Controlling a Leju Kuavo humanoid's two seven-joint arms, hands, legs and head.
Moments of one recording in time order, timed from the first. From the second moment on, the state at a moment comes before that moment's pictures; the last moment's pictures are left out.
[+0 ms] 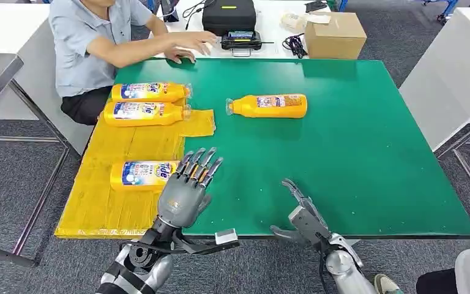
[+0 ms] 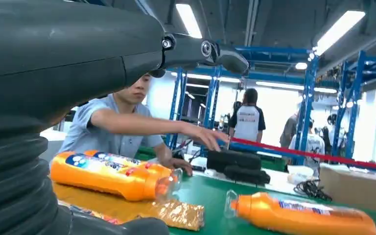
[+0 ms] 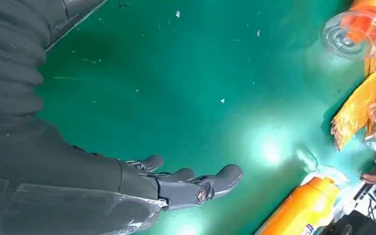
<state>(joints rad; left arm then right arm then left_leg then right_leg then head) -0.20 -0.19 -0.46 -1.22 -1.43 0.70 -0.10 -0.12 -0.08 0.20 -1.06 0.35 0.10 -0.58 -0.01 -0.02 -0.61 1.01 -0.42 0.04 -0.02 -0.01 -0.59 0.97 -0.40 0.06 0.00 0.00</state>
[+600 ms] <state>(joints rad) -0.12 -0.21 -0.54 -1.24 -0.28 0.42 -0.41 0.04 0.05 0.13 -1.39 0.26 -0.15 -0.59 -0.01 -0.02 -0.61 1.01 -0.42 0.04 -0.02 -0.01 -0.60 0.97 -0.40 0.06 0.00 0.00</state>
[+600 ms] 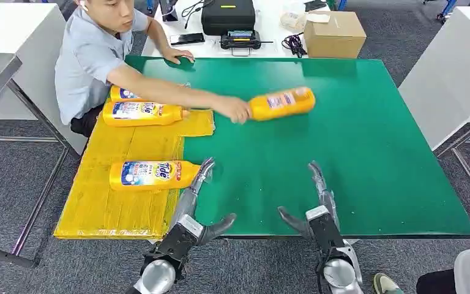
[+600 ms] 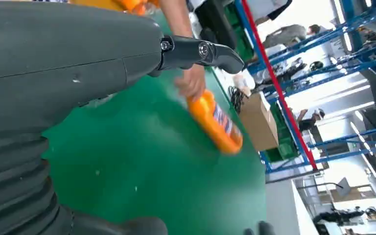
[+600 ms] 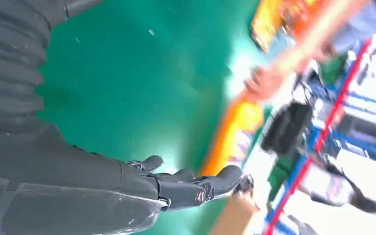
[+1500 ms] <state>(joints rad) -0.10 -0.19 -0.61 -1.27 -0.07 0.27 -0.33 0.06 -0.14 0.20 -1.39 1.13 -0.52 -0.22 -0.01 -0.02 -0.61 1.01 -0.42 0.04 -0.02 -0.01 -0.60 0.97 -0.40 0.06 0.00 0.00</state>
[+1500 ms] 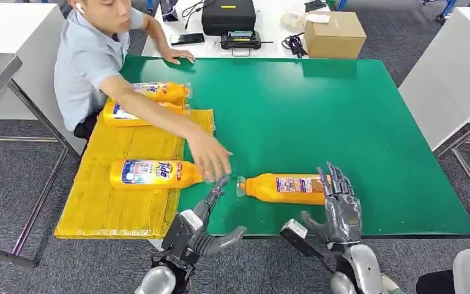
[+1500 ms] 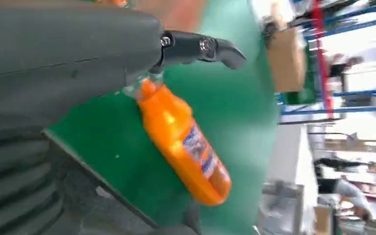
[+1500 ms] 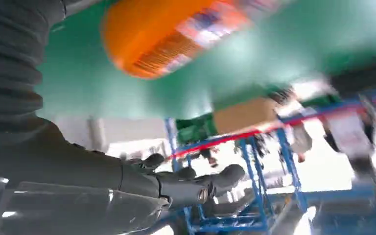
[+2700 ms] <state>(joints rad) -0.12 -0.19 -0.68 -1.32 -0.35 0.39 -0.34 -0.12 -0.22 0.23 -1.14 1.01 -0.38 -0.26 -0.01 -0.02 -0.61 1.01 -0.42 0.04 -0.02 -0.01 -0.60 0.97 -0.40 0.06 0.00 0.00</state>
